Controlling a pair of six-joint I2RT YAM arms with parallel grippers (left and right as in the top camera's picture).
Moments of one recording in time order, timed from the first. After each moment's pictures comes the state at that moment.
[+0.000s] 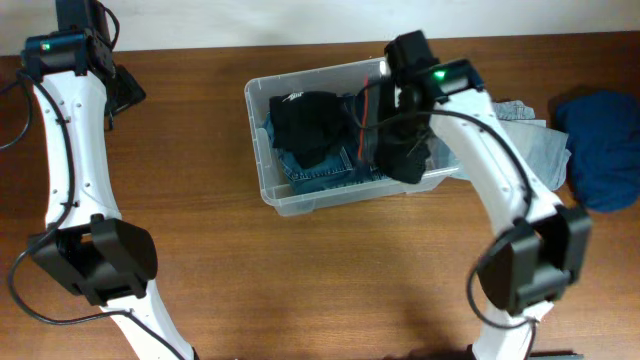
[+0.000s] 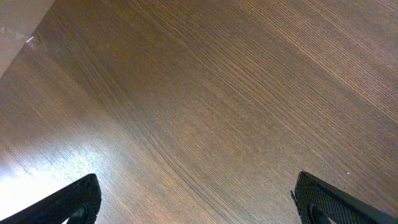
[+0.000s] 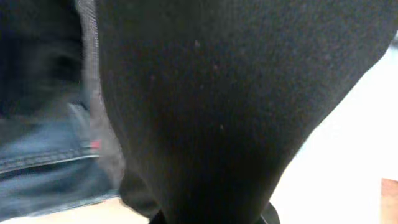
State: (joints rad) left arm 0.16 2.12 2.30 -1.40 -0.39 -0.46; right arm 0.29 1.98 1.85 -1.18 0.11 0.23
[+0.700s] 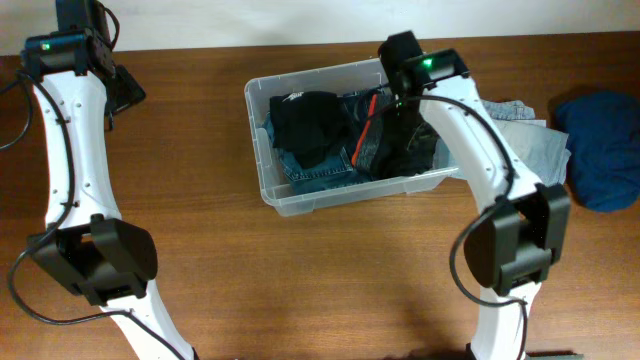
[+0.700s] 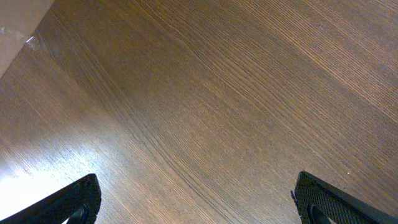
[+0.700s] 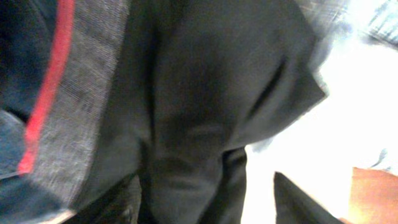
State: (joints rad) left arm 0.16 2.12 2.30 -1.40 -0.39 -0.46; right arm 0.28 2.08 1.99 -1.31 0.19 0.21
